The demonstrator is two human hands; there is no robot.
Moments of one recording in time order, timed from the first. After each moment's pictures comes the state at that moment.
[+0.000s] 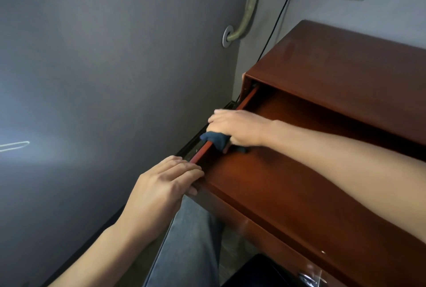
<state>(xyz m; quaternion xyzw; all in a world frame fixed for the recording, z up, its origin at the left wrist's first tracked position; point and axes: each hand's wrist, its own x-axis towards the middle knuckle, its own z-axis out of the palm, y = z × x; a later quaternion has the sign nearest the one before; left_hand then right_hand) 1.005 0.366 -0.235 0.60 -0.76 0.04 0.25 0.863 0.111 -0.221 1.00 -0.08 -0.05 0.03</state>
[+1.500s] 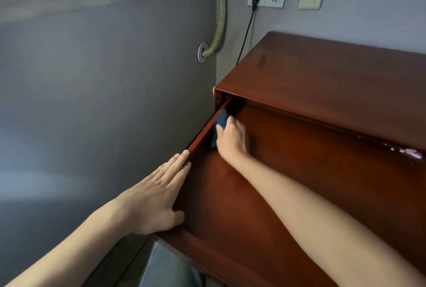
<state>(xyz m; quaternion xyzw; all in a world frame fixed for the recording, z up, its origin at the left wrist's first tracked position) 0.990 0.315 -0.206 0.62 -0.76 -0.17 -0.07 0.845 0.112 -0.273 0.74 -0.59 0.30 -0.14</state>
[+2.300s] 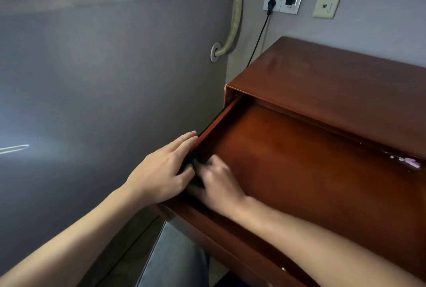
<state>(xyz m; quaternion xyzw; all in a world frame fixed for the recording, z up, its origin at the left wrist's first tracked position) 0.984 0.325 -0.195 0.69 -0.70 -0.11 0.17 0.830 0.245 -0.285 0.91 -0.25 0.31 -0.08</state>
